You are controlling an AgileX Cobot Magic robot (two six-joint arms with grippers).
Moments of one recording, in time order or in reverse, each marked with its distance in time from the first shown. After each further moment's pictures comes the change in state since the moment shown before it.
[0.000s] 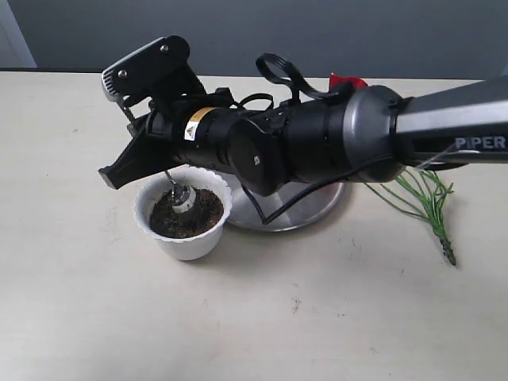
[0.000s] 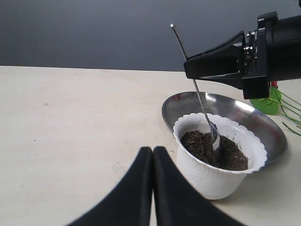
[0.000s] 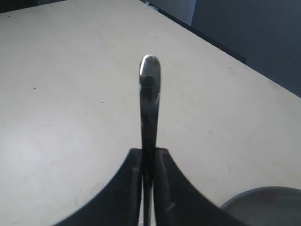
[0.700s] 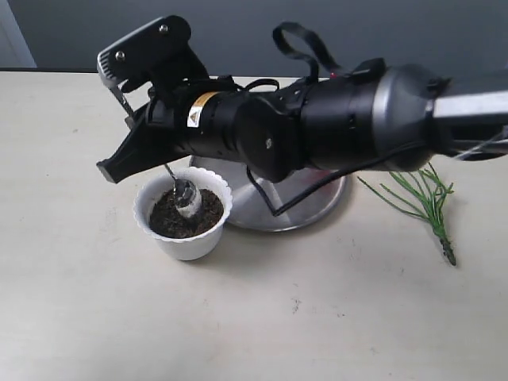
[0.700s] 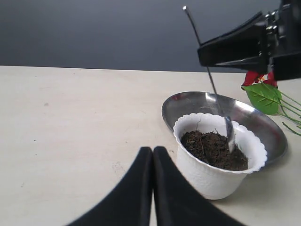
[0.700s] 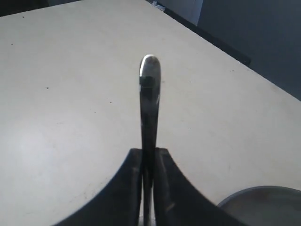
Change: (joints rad) left arm 0.000 0.000 0.000 0.000 0.000 0.000; right arm 0.000 -0.061 0.000 -0.015 0.085 0.000
